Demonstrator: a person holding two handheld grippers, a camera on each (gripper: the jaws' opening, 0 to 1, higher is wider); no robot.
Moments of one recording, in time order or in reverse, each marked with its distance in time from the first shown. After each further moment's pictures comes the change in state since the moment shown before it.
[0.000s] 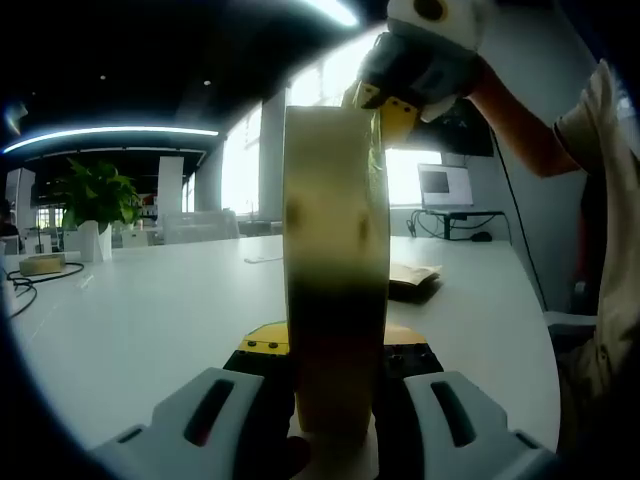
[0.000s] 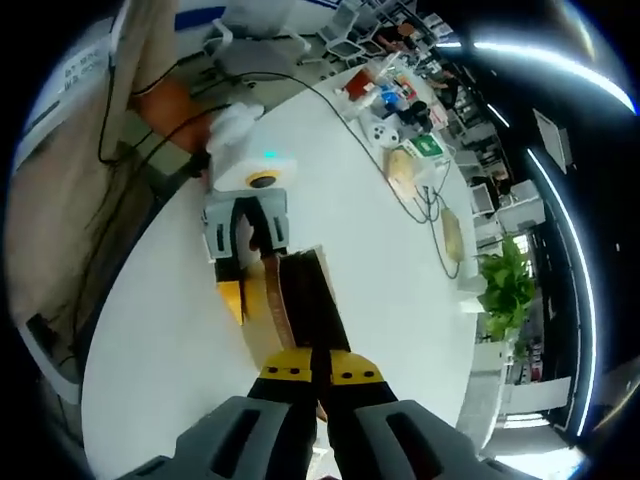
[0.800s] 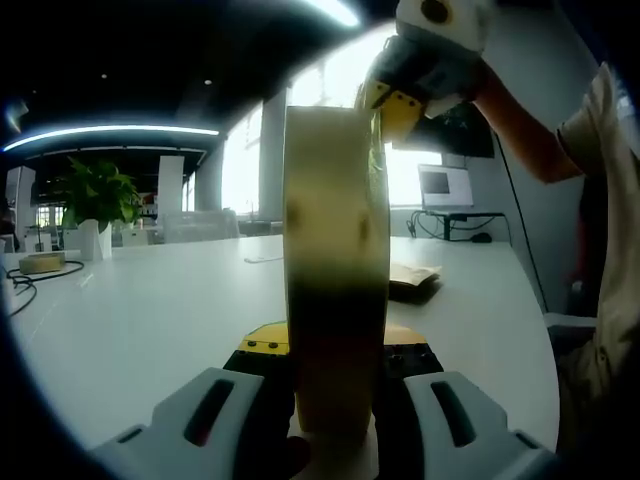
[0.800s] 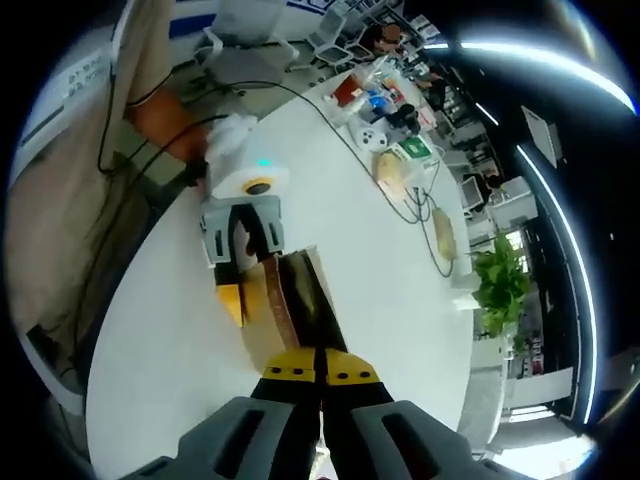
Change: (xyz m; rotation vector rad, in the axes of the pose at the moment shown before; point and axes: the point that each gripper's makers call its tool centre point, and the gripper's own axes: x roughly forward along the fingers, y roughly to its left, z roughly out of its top) left arm 0.000 0.001 0.000 -0.006 -0.001 0.000; right arm -0.012 -0.007 -0.001 0.060 -0.033 -0.037
